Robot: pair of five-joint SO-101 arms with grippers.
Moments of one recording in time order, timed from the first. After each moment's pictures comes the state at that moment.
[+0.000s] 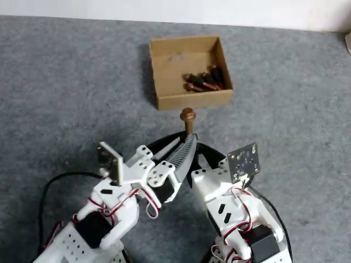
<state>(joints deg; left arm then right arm) 39.3 -91.1 83.2 15.1 26.9 -31.0 -104.6 76.8 53.2 -4.5</state>
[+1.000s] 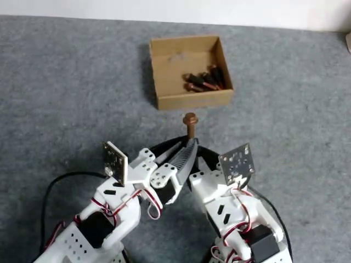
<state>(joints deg) 39.6 -91.2 85.6 14.8 26.9 -32.1 -104.5 76.6 54.8 -0.8</state>
